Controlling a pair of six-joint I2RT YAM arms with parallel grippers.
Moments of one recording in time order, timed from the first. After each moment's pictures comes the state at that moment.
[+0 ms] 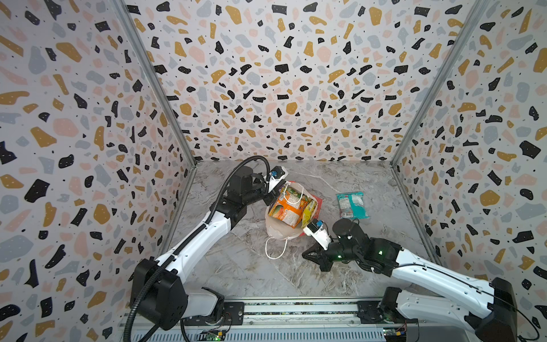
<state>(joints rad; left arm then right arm) -0.42 1.34 1.09 -0.06 0.45 0.45 0.96 0.98 0.71 -0.34 -0.36 0.33</state>
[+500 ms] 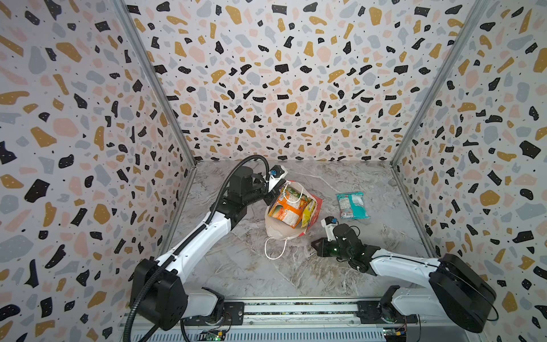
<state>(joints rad) -0.42 1.34 1.08 -0.04 0.44 0.41 0.75 1.33 0.42 0.28 -0.20 0.75</state>
